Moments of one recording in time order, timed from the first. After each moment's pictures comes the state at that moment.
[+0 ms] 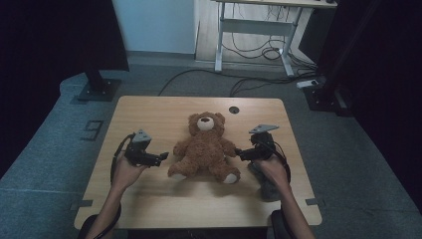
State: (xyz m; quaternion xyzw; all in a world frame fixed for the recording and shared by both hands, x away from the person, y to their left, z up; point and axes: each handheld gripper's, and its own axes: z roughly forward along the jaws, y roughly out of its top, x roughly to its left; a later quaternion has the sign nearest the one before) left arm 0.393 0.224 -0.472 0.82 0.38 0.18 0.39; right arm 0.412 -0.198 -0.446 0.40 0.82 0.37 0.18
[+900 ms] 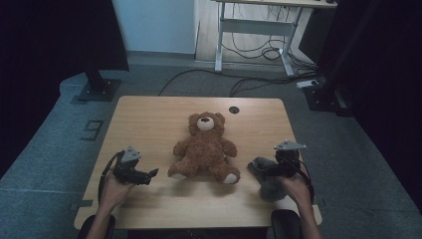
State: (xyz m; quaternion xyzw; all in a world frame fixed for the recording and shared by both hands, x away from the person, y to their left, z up) left arm 0.346 0.251 -0.497 0.82 0.39 0.19 0.38; right arm 0.361 -0.265 -0.463 0.44 0.79 0.36 0.23
